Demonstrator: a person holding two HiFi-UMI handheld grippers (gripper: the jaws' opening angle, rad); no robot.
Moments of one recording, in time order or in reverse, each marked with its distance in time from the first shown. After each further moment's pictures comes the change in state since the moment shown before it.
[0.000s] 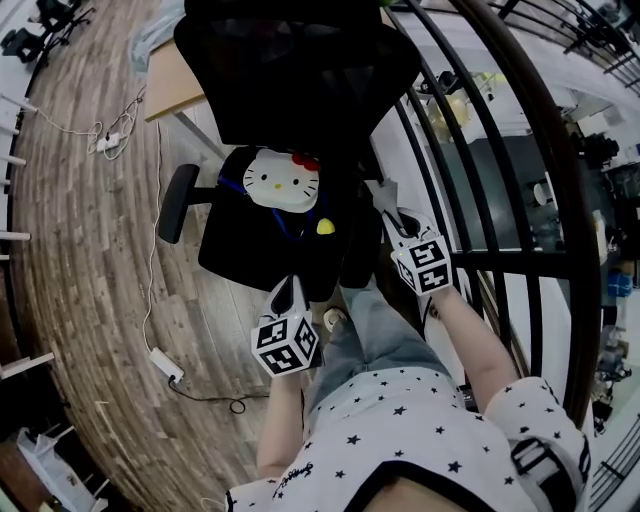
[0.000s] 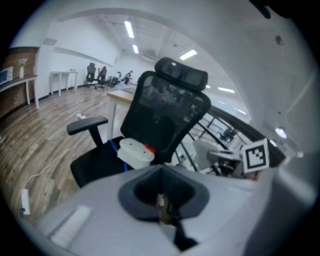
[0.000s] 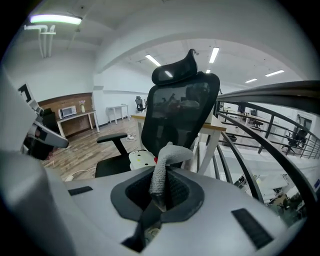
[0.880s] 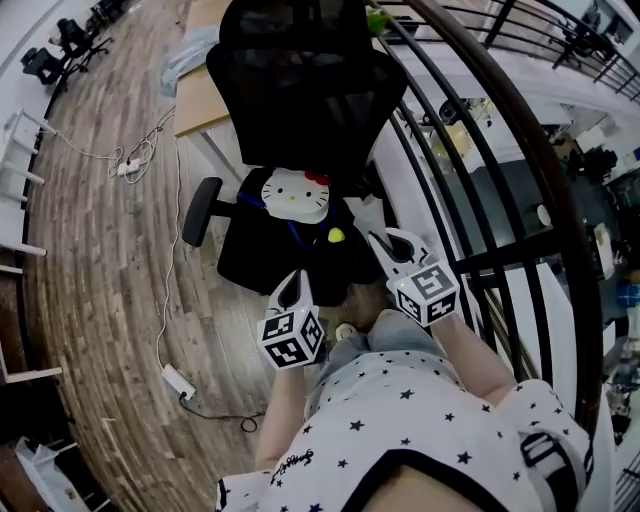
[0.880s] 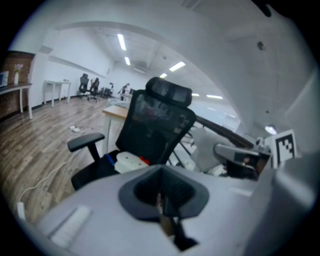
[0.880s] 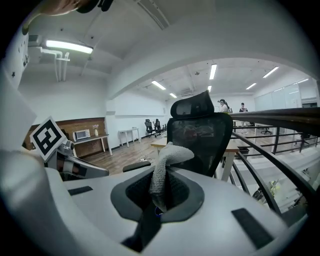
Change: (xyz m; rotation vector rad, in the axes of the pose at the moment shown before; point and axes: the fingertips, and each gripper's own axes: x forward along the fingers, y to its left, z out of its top) left arm -0.059 -0.011 0.029 0.075 -0.127 -0.074; right arm -0.101 0.108 0.086 0.050 -0.262 0.122
